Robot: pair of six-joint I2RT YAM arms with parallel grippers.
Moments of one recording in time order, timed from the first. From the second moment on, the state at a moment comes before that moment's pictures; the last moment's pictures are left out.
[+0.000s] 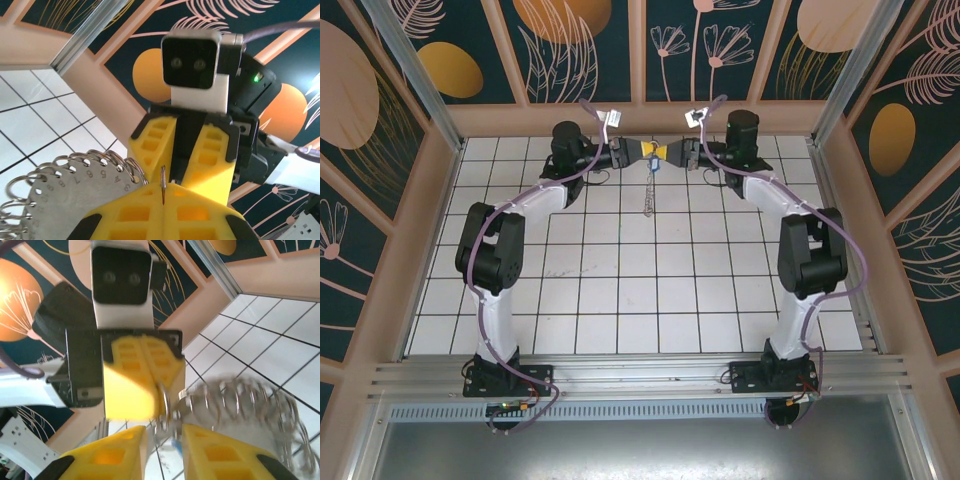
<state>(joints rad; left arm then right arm) -0.37 2.04 1.47 0.68 1.01 -0.92 0.24 1.87 1.40 0.28 -1.15 0.53</state>
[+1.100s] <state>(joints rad) -0.38 2.03 1.50 0.91 1.09 -1.14 0.32 1.64 1.14 0.48 -0.88 0.42</state>
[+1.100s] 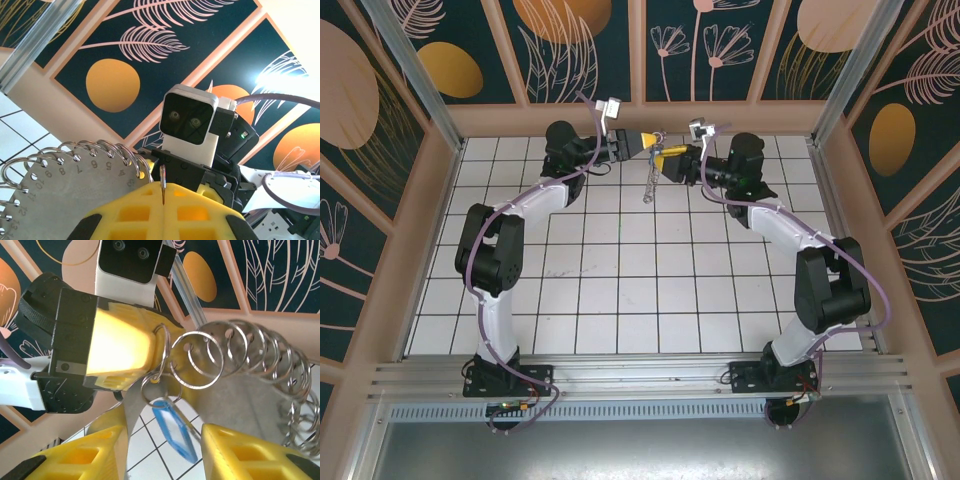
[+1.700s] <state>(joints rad) -0.38 2.02 1.52 0.92 1.10 -1.16 0.33 1.66 1.17 0.47 -0.92 0.39</state>
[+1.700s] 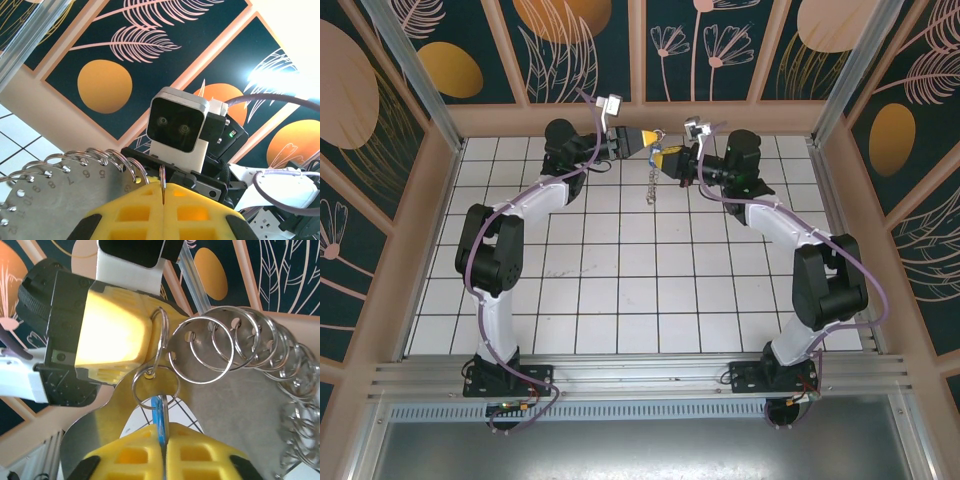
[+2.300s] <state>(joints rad) -0.38 2.02 1.52 0.92 1.10 -1.15 0.32 1.63 1.13 0.49 -0.93 0.41</state>
